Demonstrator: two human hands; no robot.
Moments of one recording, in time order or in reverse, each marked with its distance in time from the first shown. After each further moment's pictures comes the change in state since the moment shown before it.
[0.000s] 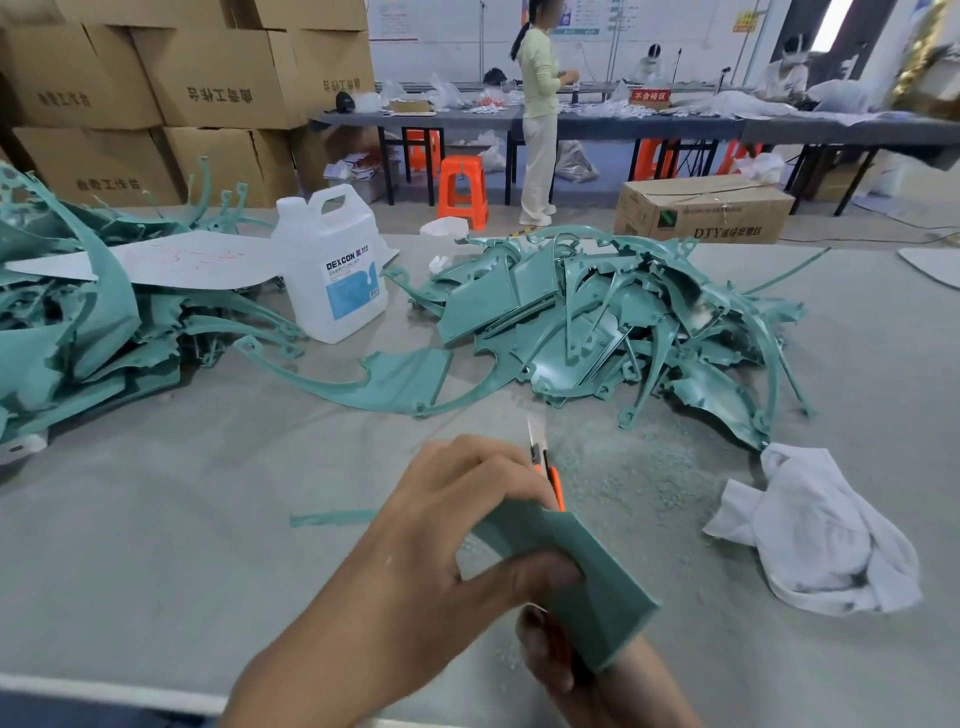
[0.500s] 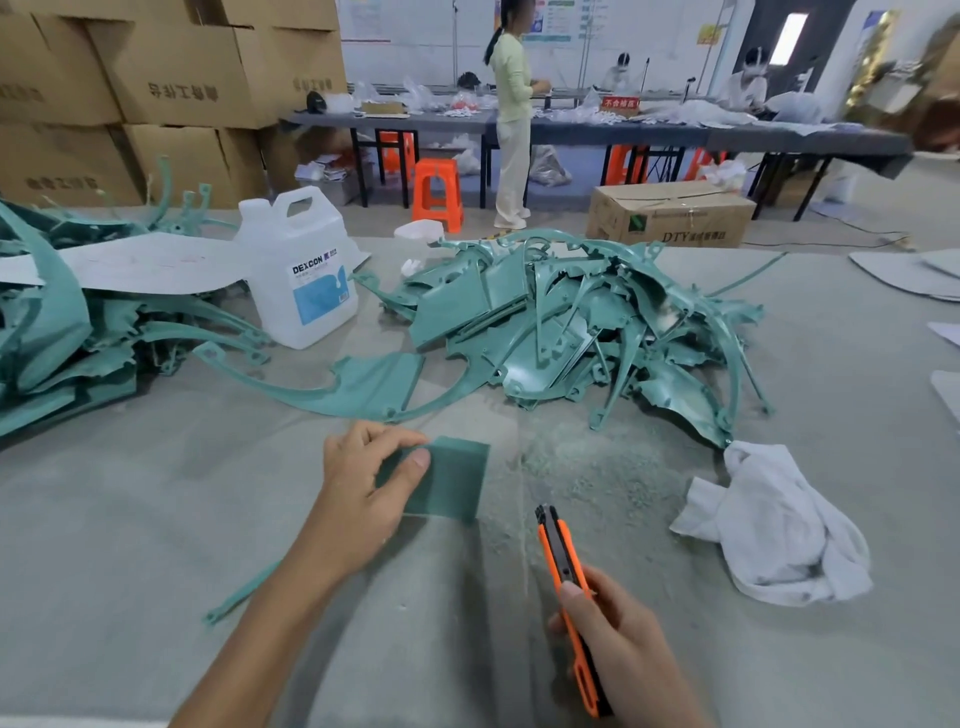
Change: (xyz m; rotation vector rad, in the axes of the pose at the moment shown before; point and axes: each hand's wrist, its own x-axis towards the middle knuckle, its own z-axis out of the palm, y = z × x) left_hand 0.013 -0.117 0.026 0.006 0.121 -0.410; right_hand -0.012 -0.007 -0.060 -0.752 0.465 -0.062
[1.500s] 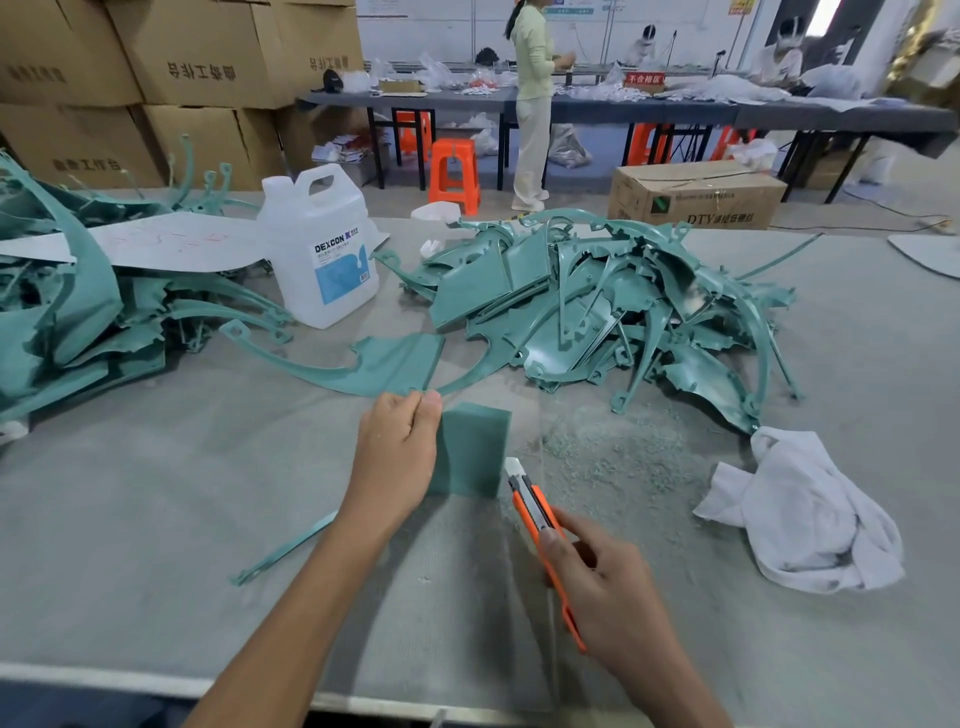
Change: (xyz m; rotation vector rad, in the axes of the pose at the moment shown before) left_hand 0.021 0.004 0.017 0.023 0.113 -0.222; right_hand 0.020 -0.004 0.021 -0.271 -0.050 -0.224
